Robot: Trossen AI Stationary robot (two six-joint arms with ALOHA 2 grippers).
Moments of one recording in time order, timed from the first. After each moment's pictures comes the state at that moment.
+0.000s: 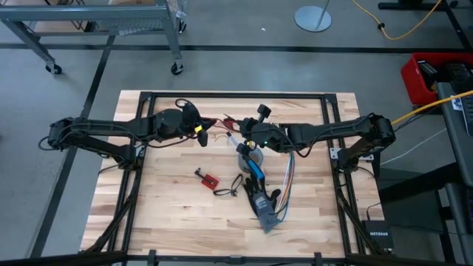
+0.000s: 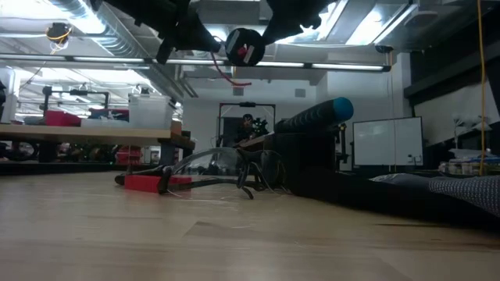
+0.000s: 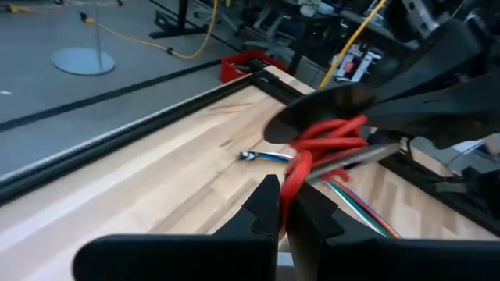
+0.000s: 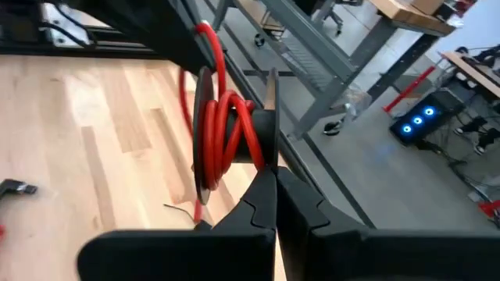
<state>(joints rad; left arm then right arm) 0.14 1.11 0.79 0.02 -0.32 -0.43 0.05 1.59 1.30 -0.24 0.67 -0.05</state>
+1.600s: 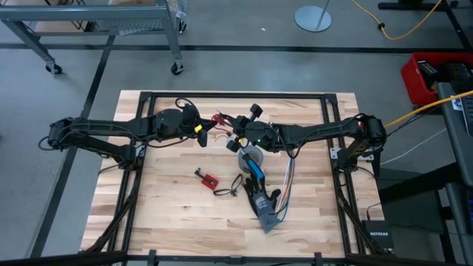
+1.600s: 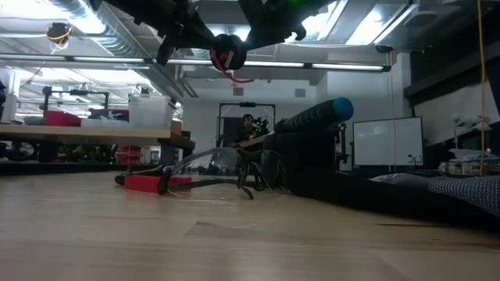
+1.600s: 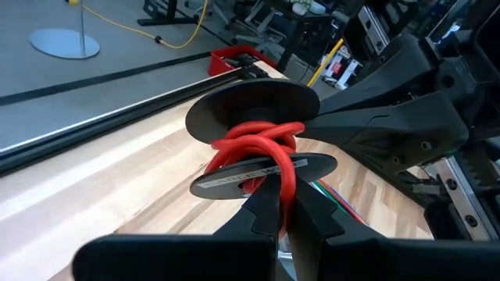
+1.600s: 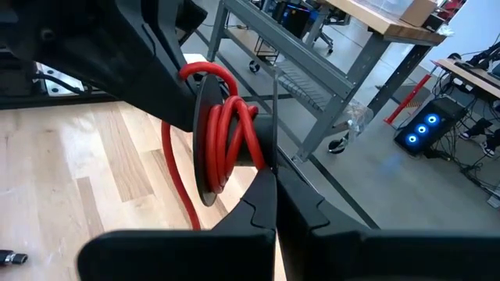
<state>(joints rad) 0.14 1.11 0.79 0.01 -0.29 -0.49 0.03 1.68 1.29 0.00 0.65 -0.06</state>
